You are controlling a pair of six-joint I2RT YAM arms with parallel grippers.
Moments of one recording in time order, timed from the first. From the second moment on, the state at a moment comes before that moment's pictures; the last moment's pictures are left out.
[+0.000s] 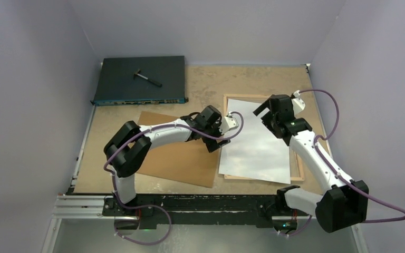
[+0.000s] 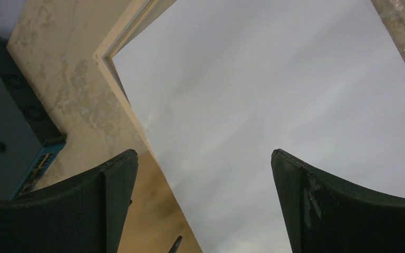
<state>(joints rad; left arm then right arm) -0.84 1.86 1.25 -0.30 0.10 0.32 0.28 1.16 0.92 -0.58 0.32 0.98</state>
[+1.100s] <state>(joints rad) -0.79 1.81 1.08 -0.18 -0.20 0.43 -0.09 1.24 0.89 -0.42 0.19 0.92</state>
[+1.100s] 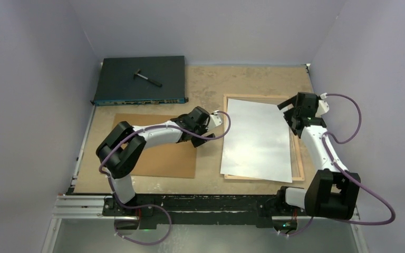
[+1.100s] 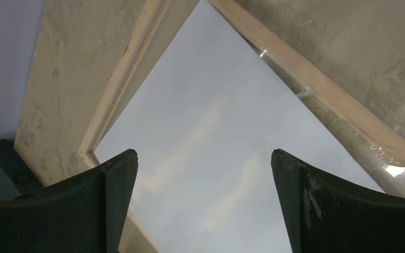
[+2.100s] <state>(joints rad) -0.69 1.84 1.34 -0.40 0.01 0.24 -0.37 1.54 0.79 -0.25 0.16 0.85</state>
